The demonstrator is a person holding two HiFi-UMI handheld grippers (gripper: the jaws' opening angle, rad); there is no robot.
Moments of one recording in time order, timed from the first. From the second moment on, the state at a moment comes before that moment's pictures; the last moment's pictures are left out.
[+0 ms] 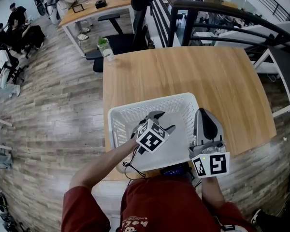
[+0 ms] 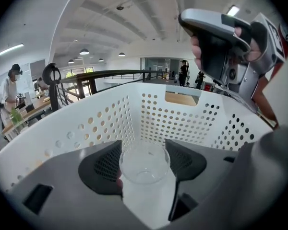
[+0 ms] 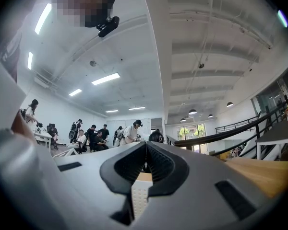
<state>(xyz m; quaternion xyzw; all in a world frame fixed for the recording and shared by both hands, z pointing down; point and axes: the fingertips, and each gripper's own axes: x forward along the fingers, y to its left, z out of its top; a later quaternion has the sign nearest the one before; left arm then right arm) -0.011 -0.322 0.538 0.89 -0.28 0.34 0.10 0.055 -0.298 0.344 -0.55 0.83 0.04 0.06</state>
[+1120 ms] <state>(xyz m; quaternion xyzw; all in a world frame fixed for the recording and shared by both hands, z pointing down) 0.008 -0.322 0.562 0.88 -0.25 0.40 0.08 0.057 -0.299 0.342 -0.55 0.83 0.03 0.07</state>
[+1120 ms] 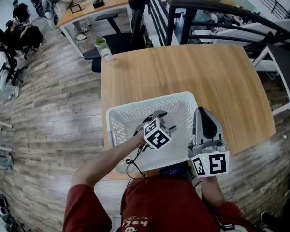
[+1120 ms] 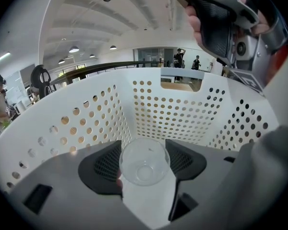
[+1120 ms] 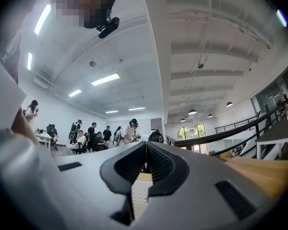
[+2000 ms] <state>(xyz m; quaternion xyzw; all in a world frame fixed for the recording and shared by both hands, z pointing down) 0.007 -0.317 0.566 0.87 -0.25 0.41 0.07 0.060 -0.299 0.343 -0.56 0.83 0.03 0.07</state>
